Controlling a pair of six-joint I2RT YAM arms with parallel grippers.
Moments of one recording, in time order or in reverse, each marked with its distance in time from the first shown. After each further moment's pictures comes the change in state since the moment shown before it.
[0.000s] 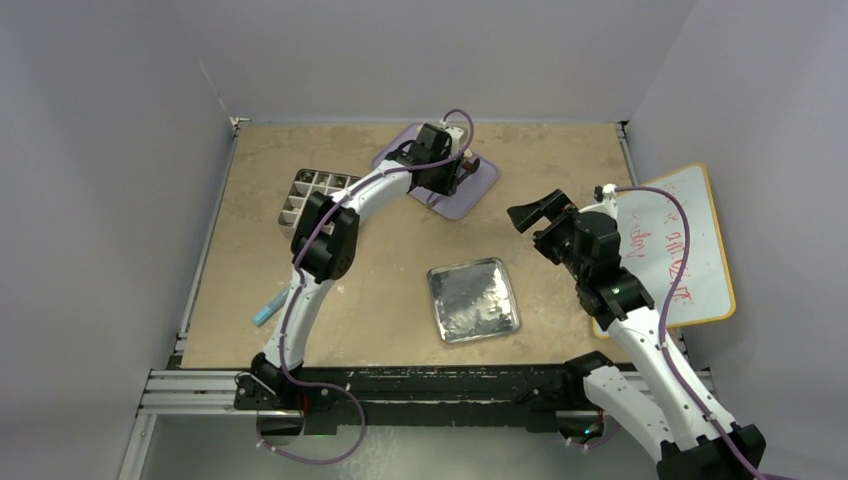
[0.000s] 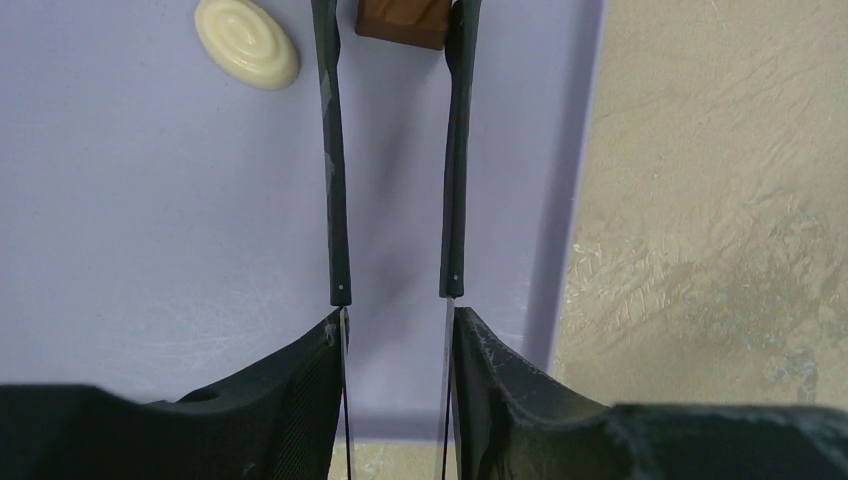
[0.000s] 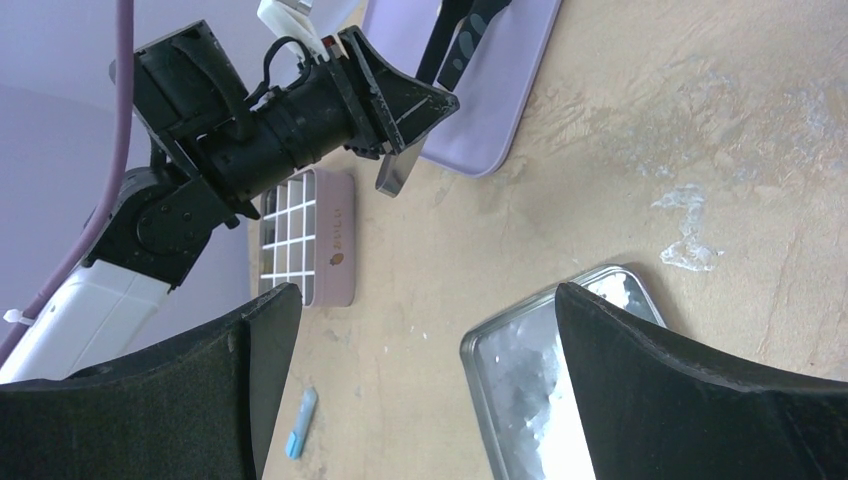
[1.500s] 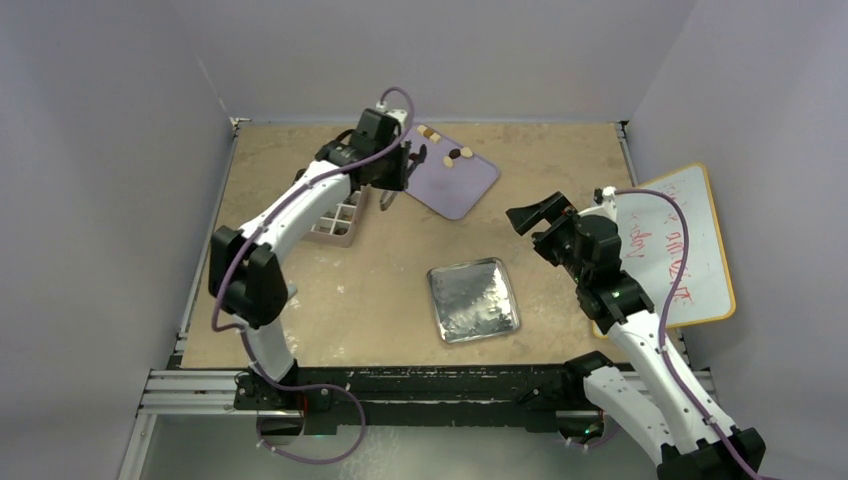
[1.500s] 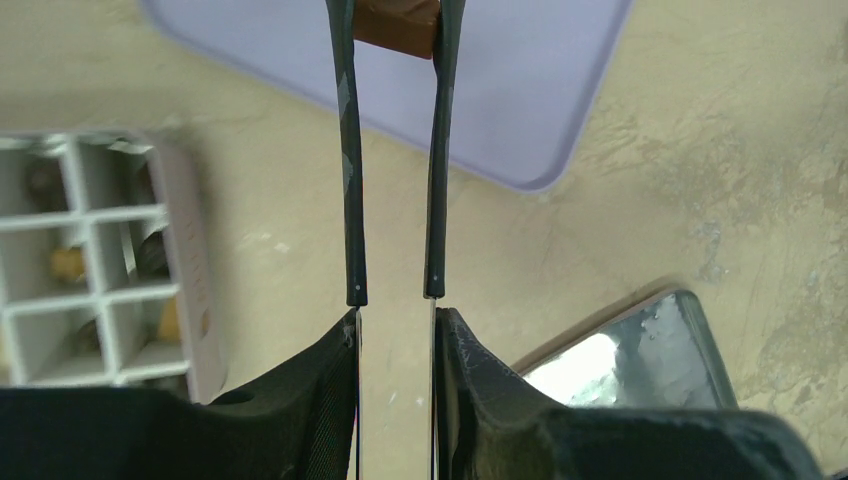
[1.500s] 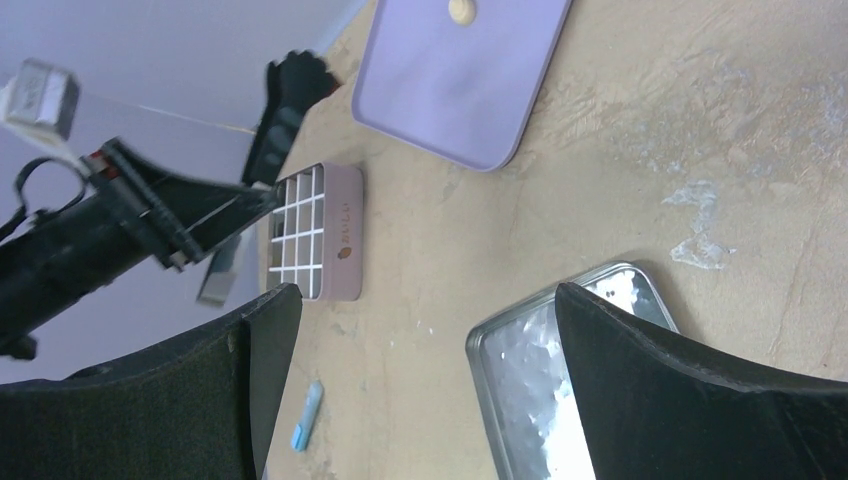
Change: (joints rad) left arm 0.048 -0.541 -0.352 -0.207 -0.109 -0.128; right arm 0.000 -0.023 -0.022 0.019 -0.018 0.006
